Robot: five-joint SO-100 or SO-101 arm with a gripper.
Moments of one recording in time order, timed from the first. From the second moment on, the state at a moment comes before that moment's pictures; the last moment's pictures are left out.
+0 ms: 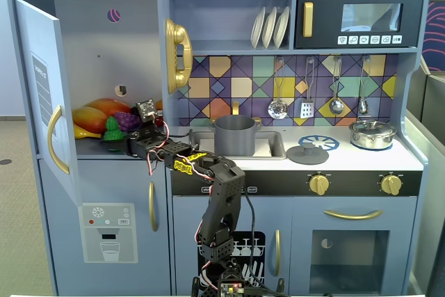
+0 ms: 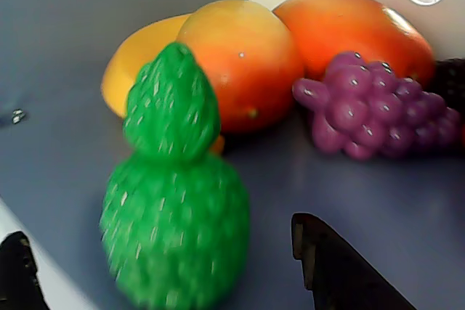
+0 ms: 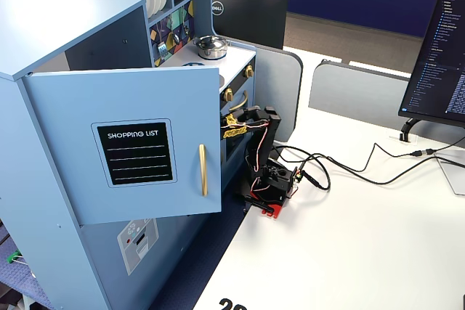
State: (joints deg) arm -44.1 104.2 105.6 -7.5 -94.3
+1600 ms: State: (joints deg) arm -13.8 155.8 117.8 9.8 -101.1
